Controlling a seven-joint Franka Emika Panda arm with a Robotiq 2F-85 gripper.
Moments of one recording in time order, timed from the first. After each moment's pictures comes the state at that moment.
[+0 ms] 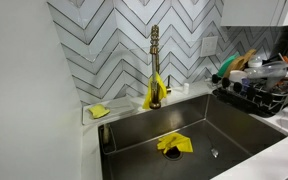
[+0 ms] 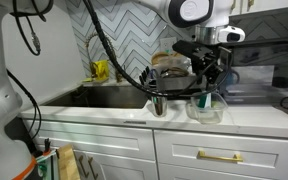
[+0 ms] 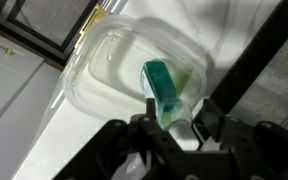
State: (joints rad) arm -0.25 0.26 -0.17 -1.71 0.32 2.05 -0.29
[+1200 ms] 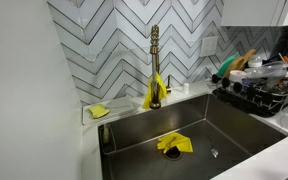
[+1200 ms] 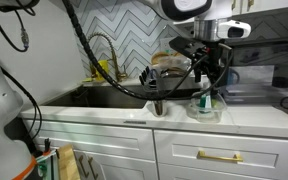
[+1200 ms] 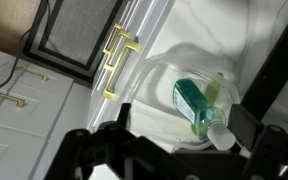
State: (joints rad) arm -0.27 0.16 -0.21 -1.81 0.25 2.04 -0.16
